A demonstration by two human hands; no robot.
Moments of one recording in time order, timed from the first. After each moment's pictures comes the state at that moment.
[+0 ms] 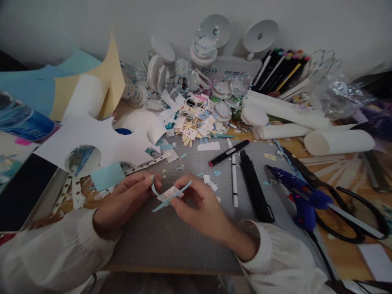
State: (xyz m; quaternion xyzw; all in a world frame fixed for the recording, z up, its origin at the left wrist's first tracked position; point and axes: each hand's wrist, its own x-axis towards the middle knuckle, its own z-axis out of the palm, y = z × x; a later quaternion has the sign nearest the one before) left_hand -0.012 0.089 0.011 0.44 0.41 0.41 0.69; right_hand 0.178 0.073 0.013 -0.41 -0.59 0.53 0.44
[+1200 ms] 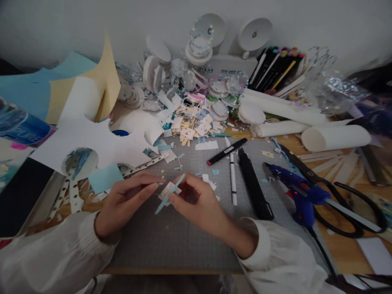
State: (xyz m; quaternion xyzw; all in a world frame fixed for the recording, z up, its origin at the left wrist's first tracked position) left_hand -0.010 0.087 0.016 0.62 0.41 0.45 0.49; right_hand 0.178 0.077 0.008 -0.44 -0.58 0.54 0.42
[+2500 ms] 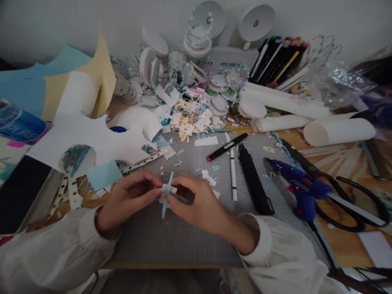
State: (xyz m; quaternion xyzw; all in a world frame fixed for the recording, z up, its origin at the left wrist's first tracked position) left_hand -0.007 0.088 0.012 0.58 0.42 0.39 0.57; right_hand 0.180 0.077 0.006 -0.44 -0.67 0.49 0.35
